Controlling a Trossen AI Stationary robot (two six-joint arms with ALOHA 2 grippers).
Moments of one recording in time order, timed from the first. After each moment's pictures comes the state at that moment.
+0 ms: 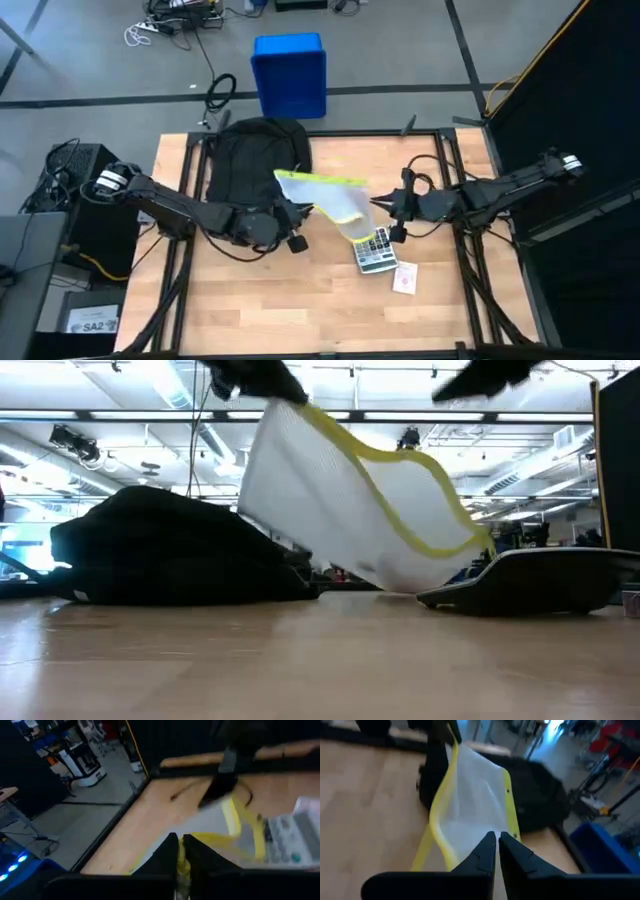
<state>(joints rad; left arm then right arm) -0.31 1.37 0.97 0.03 -0.81 -0.03 0.31 0.98 0.81 -0.27 0.61 -0.02</state>
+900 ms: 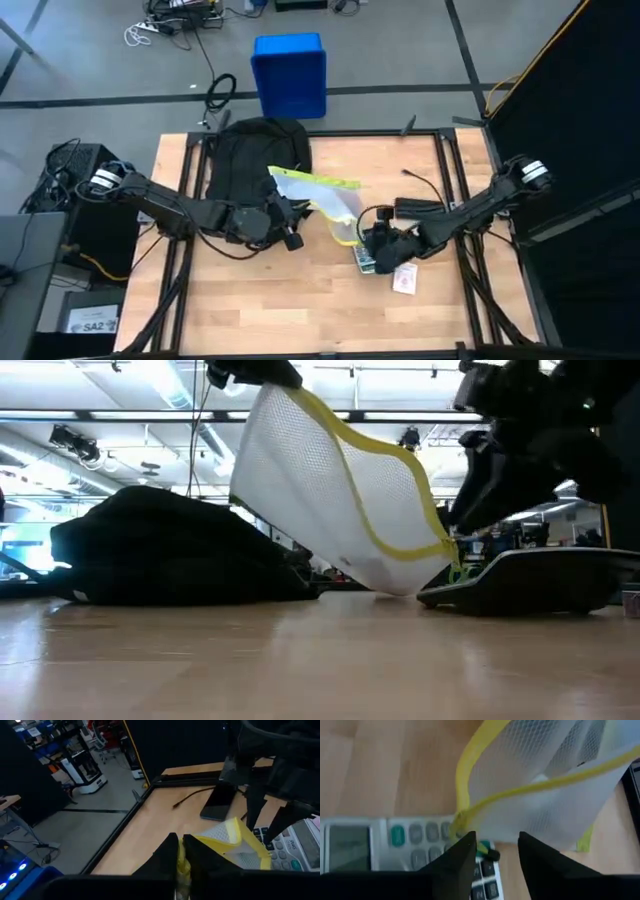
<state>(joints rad) -0.31 1.33 0.97 0.02 -0.81 0.02 0.46 1.46 0.79 -0.37 0.63 0.15</state>
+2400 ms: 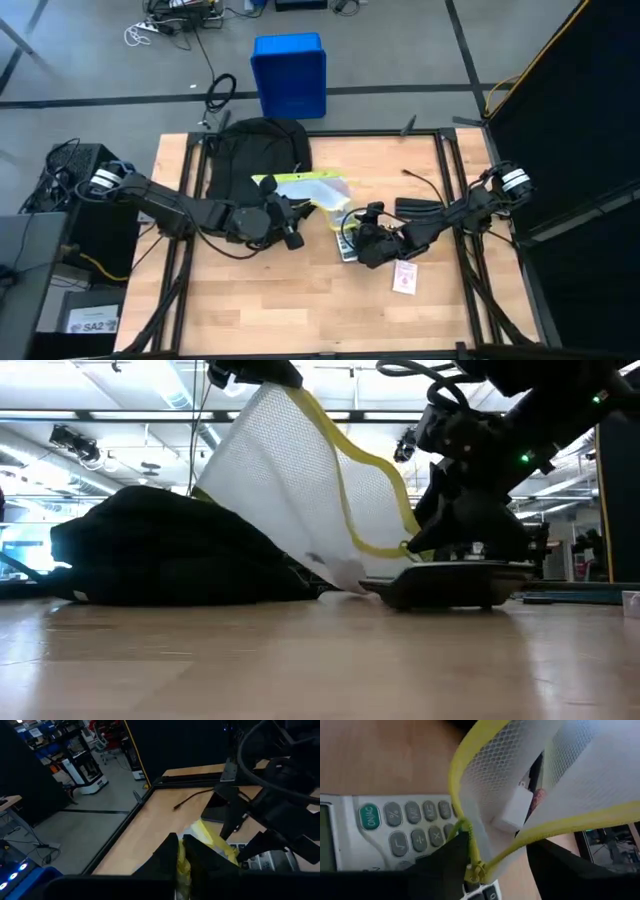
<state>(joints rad) -0.31 1.33 0.97 0.03 -0.81 0.02 0.37 1.65 0.79 -0.09 0.87 -0.02</state>
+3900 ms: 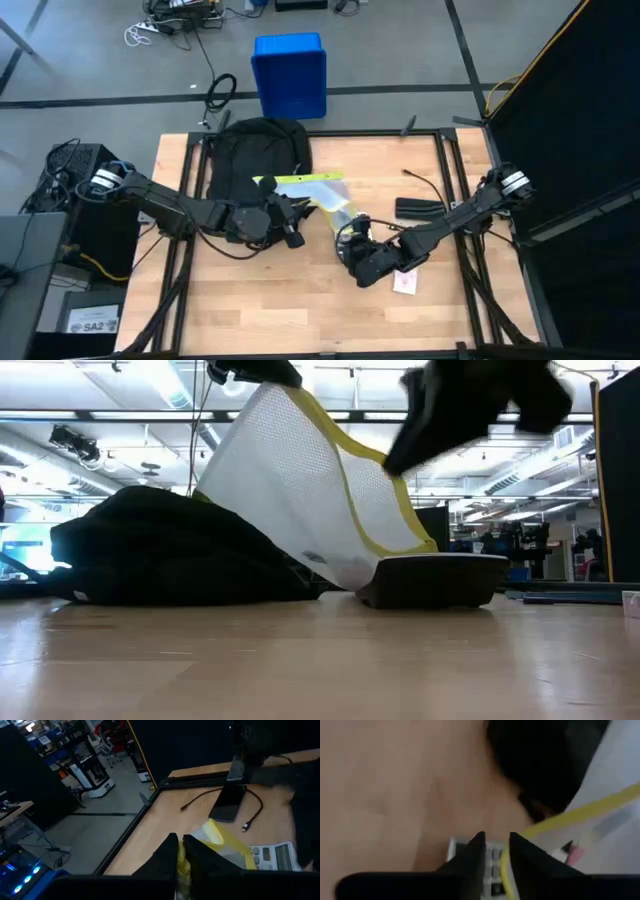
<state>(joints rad) -0.31 1.33 0.97 0.05 -0.85 0.07 0.46 1.67 1.14 -0.45 0.63 -0.02</state>
